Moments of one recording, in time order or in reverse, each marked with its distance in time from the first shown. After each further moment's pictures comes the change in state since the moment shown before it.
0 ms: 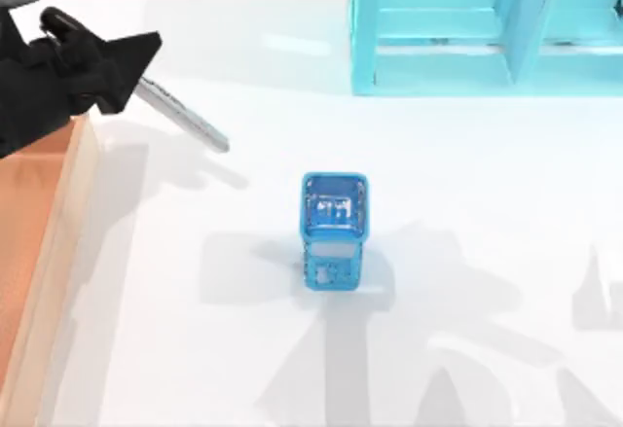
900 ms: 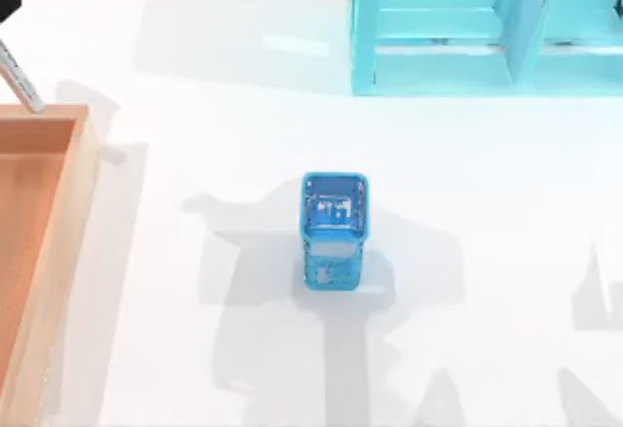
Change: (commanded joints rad) left arm 0.312 0.169 0.506 -0.796 0.111 0.861; right arm 0.000 0.000 0.000 0.000 0.000 0.000
